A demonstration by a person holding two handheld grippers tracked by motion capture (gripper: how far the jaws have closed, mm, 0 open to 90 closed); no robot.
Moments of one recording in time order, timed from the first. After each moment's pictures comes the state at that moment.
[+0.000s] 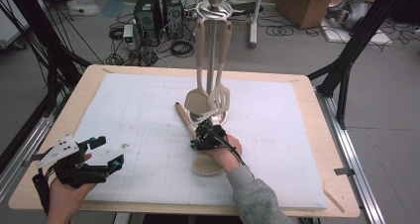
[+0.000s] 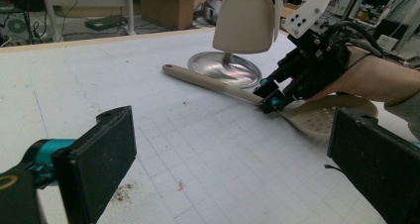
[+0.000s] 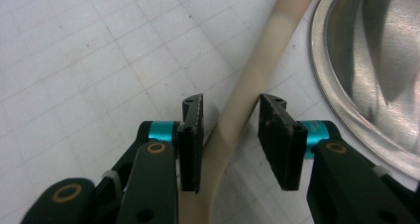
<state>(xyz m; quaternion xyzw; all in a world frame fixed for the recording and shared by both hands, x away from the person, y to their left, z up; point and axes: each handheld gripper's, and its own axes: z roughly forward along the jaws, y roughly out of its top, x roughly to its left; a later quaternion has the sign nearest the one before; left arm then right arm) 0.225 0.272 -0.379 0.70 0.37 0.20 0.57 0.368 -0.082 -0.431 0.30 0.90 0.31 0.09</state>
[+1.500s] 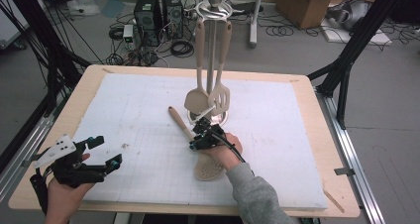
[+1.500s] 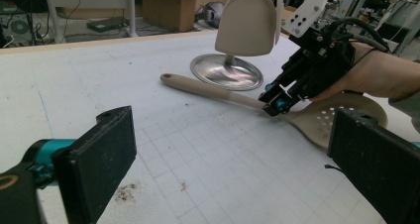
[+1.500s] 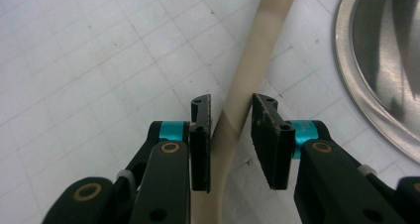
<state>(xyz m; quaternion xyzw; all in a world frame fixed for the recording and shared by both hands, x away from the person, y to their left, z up) 0.224 0.276 -0.378 0.70 0.38 0.20 0.58 0.368 -0.075 -0.420 0.30 0.91 0.29 0.04</state>
